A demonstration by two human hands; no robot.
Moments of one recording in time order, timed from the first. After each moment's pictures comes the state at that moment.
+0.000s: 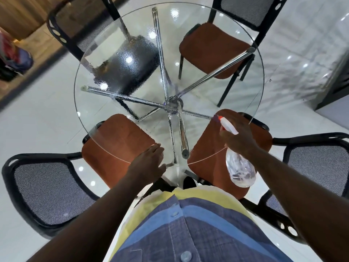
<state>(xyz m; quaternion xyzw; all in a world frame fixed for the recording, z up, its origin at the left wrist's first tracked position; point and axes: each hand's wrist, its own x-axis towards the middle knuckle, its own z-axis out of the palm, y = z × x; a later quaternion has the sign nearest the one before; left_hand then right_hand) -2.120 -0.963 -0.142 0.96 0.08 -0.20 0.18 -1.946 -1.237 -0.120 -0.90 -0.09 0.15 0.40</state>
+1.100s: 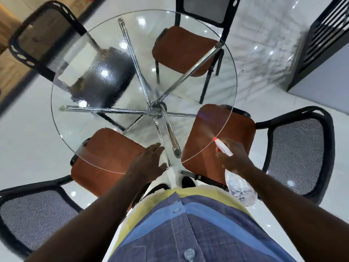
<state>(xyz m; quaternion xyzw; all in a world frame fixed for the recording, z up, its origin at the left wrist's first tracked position) -2.092 -0.968 -0.139 0.96 0.01 -0.24 0.17 -2.033 -1.278 -0.139 -0.89 -0.01 0.21 0.41</state>
